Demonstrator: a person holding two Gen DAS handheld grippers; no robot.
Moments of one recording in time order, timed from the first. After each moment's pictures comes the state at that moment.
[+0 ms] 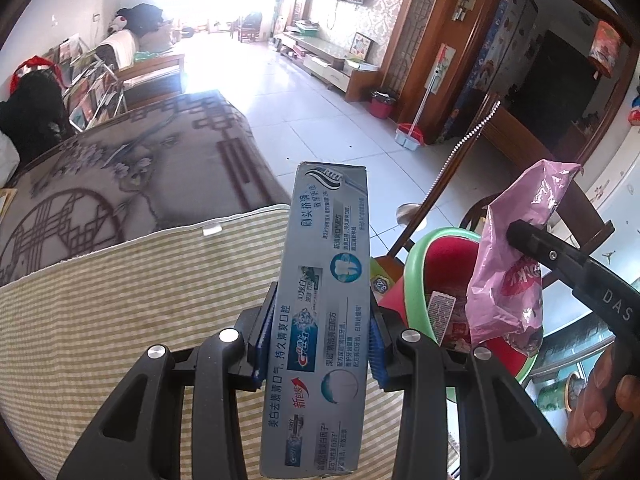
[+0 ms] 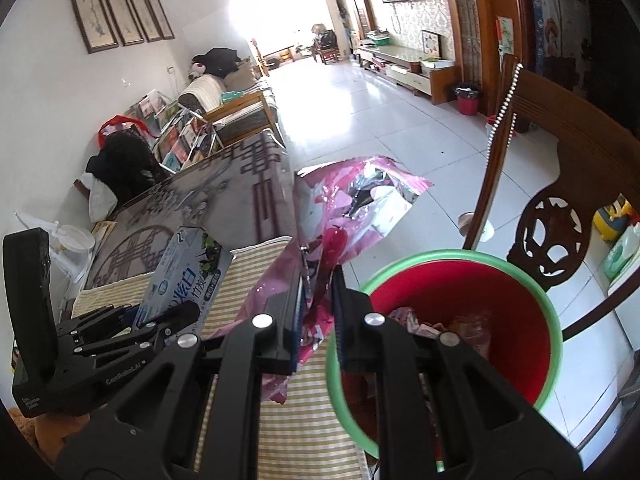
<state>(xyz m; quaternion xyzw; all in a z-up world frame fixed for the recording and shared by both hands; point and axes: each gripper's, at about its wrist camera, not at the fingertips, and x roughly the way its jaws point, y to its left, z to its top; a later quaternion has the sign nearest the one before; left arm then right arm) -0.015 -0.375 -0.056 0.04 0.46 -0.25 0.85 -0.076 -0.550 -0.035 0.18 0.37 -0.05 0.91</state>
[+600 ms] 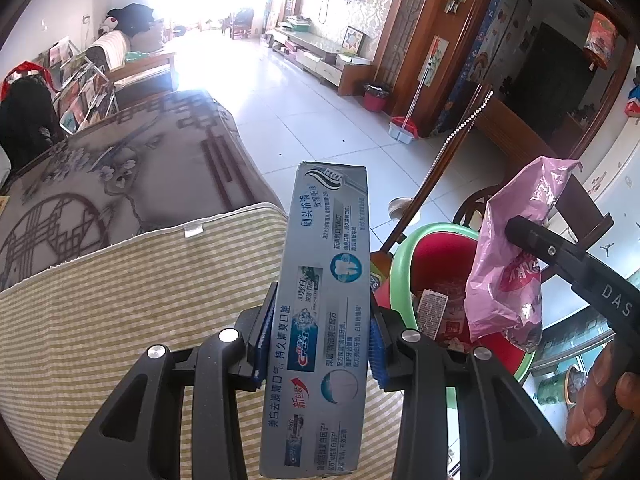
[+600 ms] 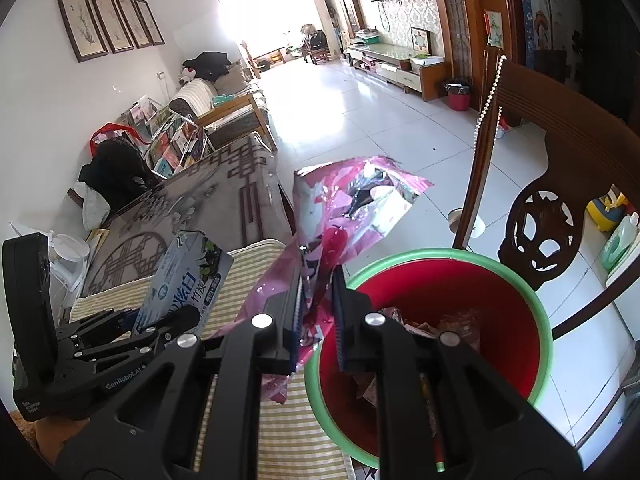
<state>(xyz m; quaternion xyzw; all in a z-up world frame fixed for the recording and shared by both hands) -0.012 -0.394 -0.061 0.04 0.47 -0.26 0.84 -0.079 -0.565 -0.038 0.18 0.37 -0.06 0.91</state>
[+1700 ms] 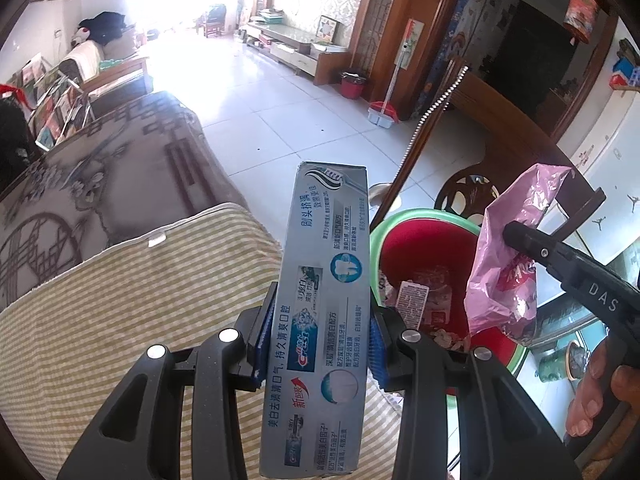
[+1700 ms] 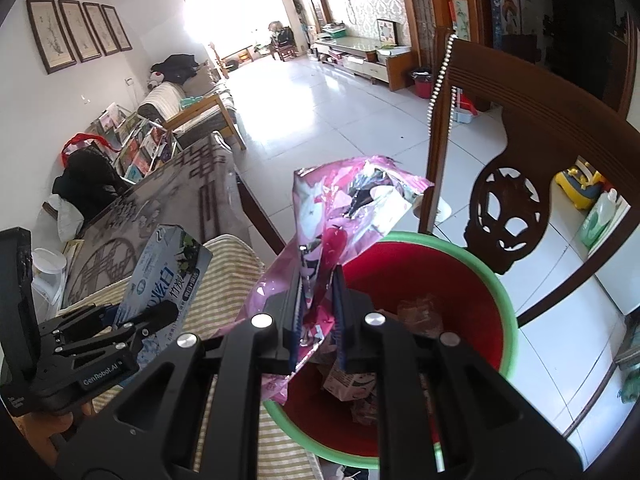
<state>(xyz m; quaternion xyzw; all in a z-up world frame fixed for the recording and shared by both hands) -0.014 -0.429 -0.068 0.08 0.47 -0.30 0.83 -0.098 -0.599 -0.055 0.20 0.38 -0.12 0.90</state>
